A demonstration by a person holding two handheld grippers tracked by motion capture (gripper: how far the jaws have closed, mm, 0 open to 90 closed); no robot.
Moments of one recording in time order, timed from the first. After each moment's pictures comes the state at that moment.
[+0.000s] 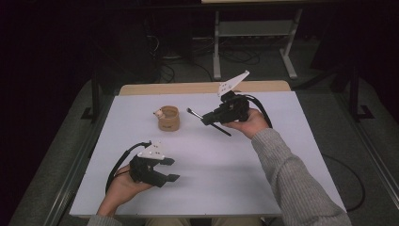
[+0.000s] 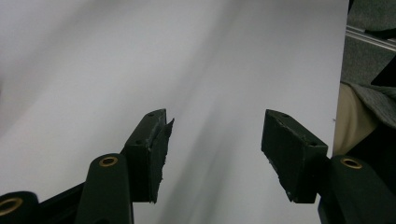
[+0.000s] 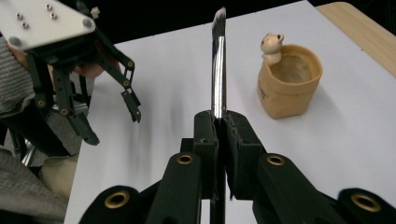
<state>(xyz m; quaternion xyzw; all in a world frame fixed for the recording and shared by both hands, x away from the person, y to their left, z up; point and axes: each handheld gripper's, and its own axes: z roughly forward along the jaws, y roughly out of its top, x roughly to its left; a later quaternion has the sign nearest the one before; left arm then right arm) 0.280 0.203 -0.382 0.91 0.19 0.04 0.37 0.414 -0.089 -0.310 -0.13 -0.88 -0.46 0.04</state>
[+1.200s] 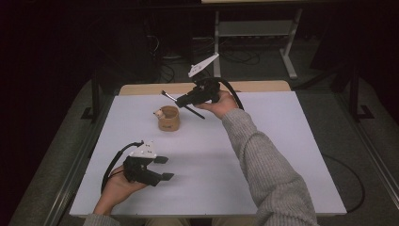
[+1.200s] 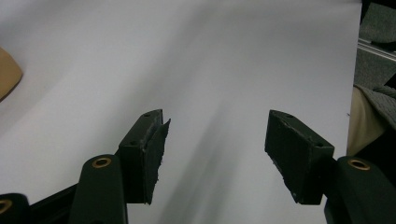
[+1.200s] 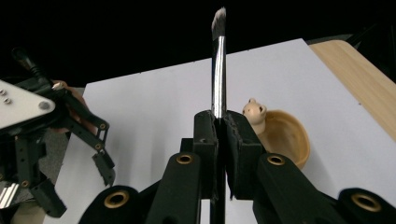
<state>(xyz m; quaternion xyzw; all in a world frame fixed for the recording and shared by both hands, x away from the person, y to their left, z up) 0.283 0.222 -0.387 0.90 0.20 0.05 0.38 0.466 -0.016 -0.291 -0.11 -0.87 -0.48 0.04</state>
